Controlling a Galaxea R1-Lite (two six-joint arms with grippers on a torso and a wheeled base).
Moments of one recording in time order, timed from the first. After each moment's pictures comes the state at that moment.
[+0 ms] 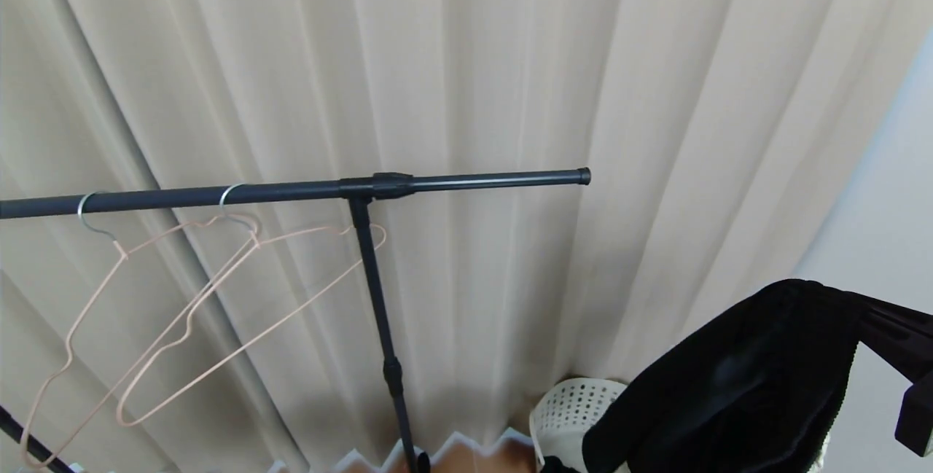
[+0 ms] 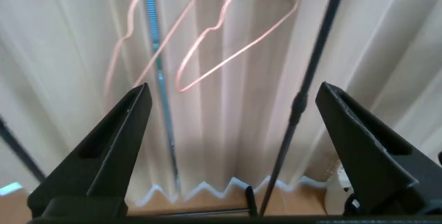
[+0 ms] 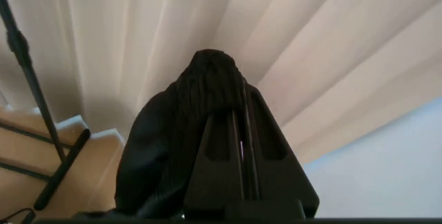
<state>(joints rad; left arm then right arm) 0.00 0.01 0.00 -0.01 0.06 -0.02 0.63 0.94 -0.46 -0.27 -0.42 -0.28</state>
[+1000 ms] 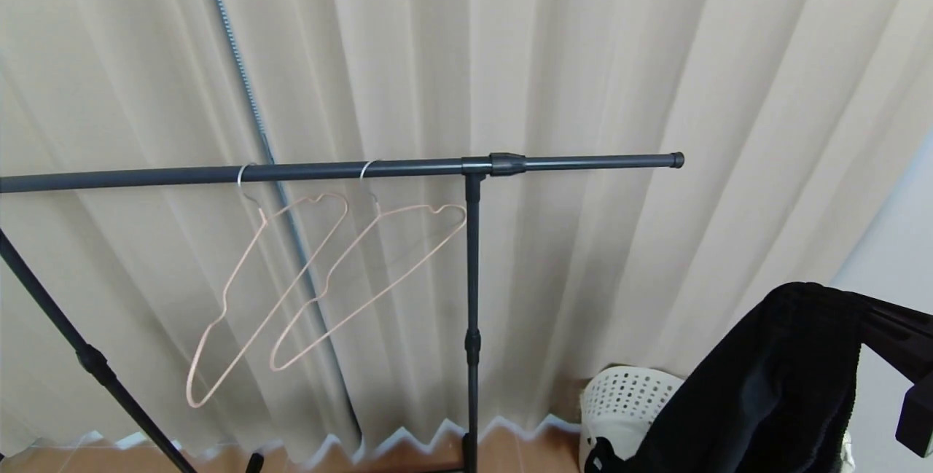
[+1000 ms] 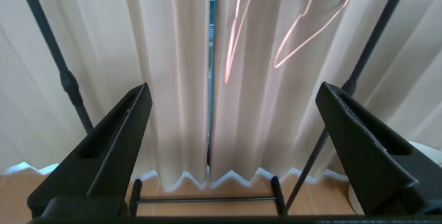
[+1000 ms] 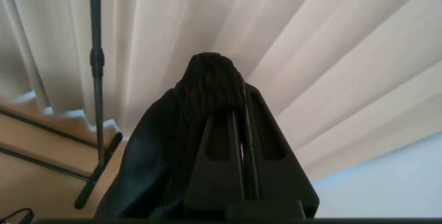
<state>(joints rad) 0.00 0.01 0.00 -0.01 0.06 -0.02 0.63 0.94 -0.46 -0.27 -0.42 -0.28</state>
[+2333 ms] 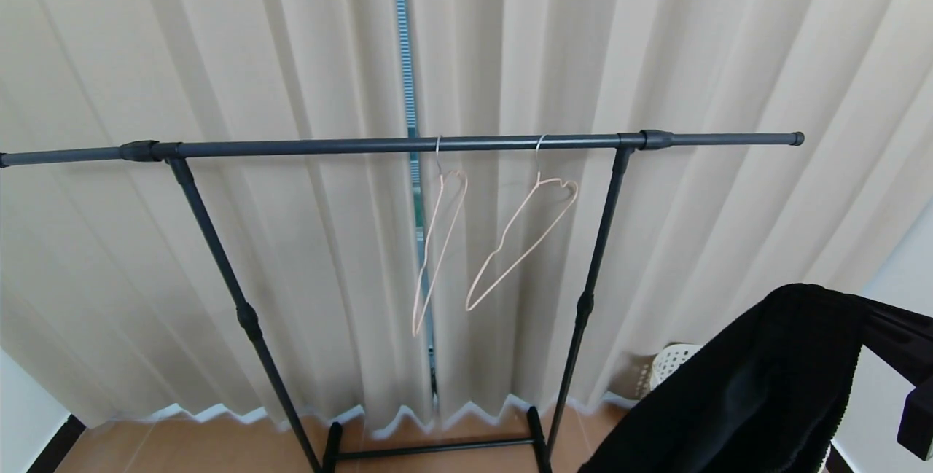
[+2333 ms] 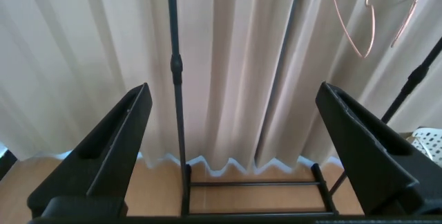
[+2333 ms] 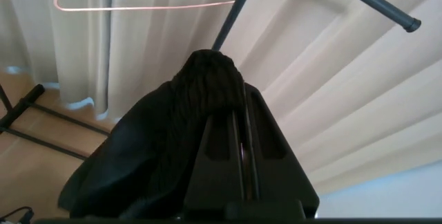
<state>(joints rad) 0.00 0.01 0.00 0.00 0.06 -0.02 0.63 0.94 -0.45 -0.26 -0.42 -0.28</state>
